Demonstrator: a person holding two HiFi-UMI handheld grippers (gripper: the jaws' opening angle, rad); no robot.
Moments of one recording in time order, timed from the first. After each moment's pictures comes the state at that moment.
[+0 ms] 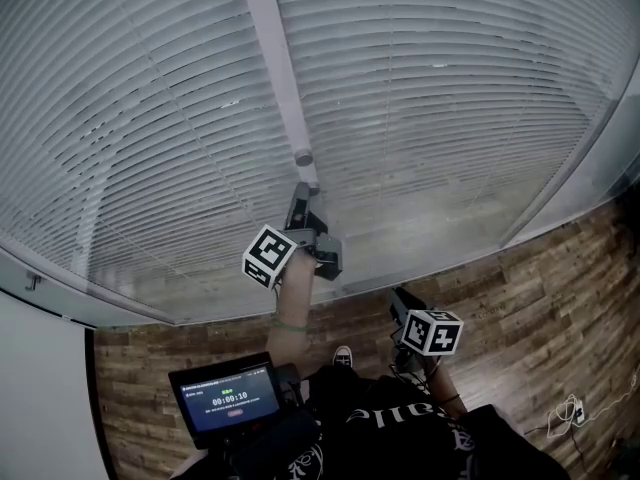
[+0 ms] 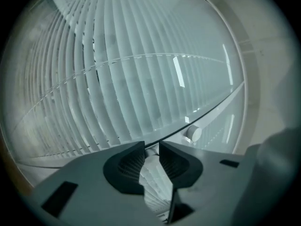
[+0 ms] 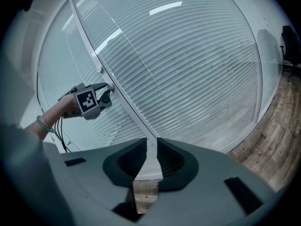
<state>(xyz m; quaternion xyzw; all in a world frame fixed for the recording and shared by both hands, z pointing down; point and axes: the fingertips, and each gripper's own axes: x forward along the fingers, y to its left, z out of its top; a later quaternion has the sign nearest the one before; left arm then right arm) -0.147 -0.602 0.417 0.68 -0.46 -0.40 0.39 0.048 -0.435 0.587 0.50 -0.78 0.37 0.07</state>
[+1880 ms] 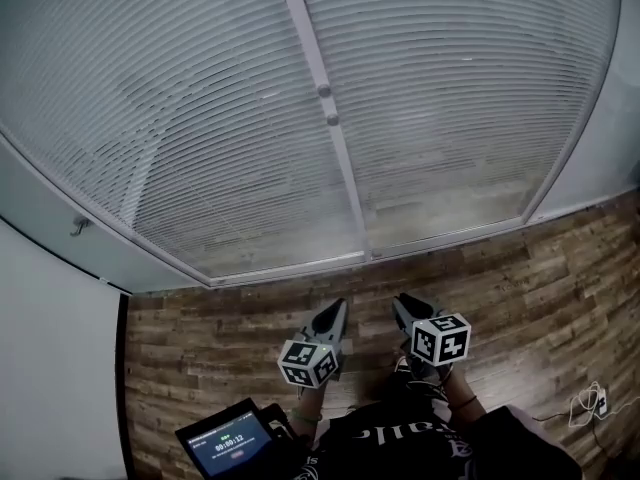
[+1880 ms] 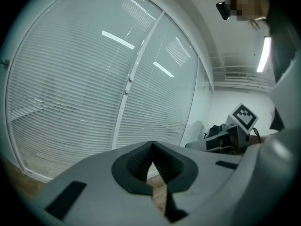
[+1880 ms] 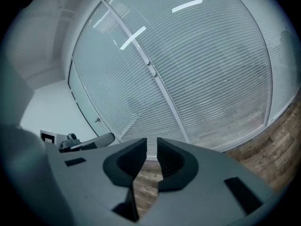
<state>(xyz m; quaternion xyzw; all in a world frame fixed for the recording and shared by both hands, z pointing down) -0.080 -0.140 0.552 0.83 -0.53 0.03 0.18 0.031 -0.158 0.576 0.39 -0.86 0.32 0.10</state>
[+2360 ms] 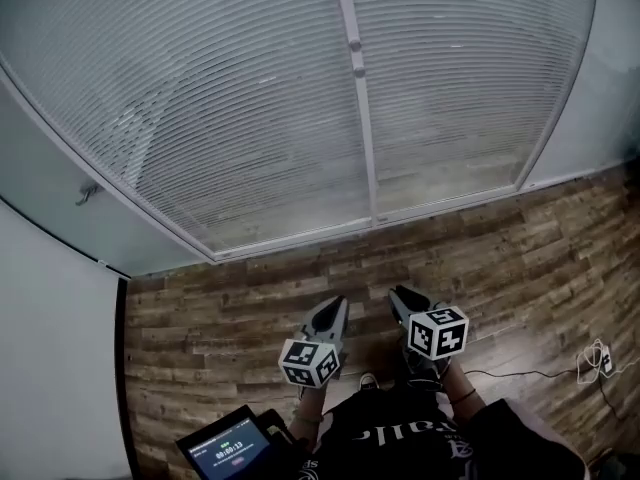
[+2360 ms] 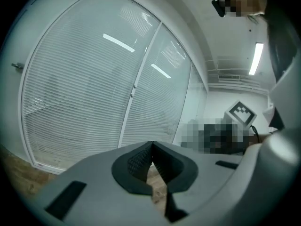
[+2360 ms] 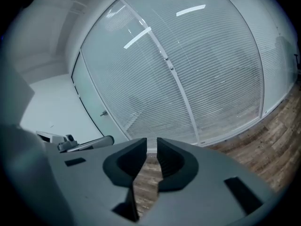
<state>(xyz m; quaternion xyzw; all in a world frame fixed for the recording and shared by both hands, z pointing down) -0.181 0.073 0.561 0.84 -0.51 0.03 0.18 -0.079 0.051 0.581 0.41 -0.85 0.31 0.11</state>
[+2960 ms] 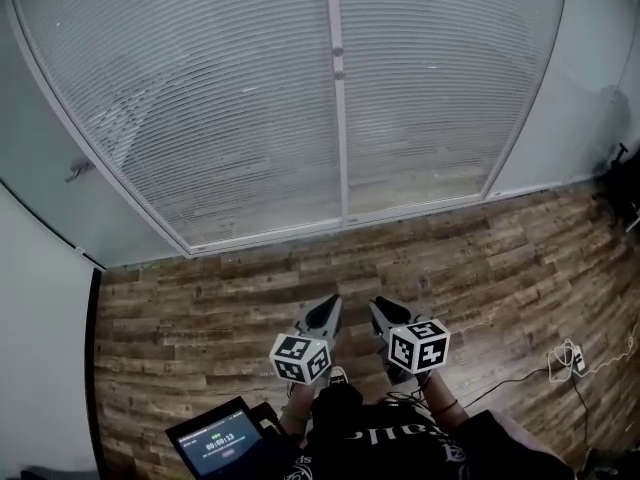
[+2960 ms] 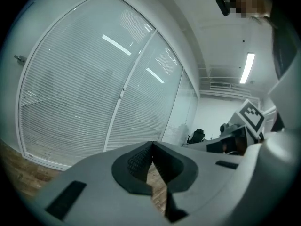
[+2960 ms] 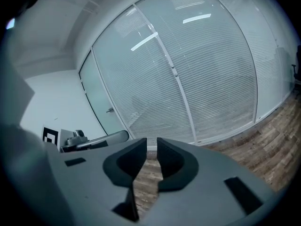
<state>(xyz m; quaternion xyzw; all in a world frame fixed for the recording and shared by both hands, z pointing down) -0.123 0.209 0.543 0.86 -0.47 -0.01 0.19 -0.052 0.213 0.555 0.42 -0.86 0.27 0.11</state>
